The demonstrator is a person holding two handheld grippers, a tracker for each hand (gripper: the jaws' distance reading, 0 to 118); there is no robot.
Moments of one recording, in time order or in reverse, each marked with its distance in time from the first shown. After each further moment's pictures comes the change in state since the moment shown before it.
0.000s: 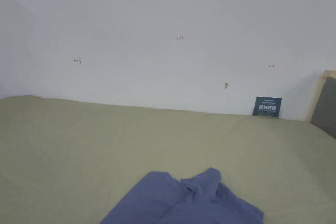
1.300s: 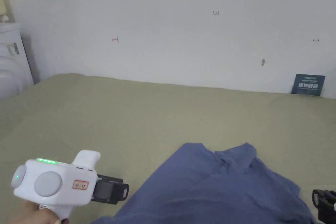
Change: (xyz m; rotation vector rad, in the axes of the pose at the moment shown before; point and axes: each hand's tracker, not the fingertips) left arm -0.011 0.110 0.015 -0.229 -0.243 -0.219; right arm -0.073 0.075 0.064 0.103 -0.061 0.089
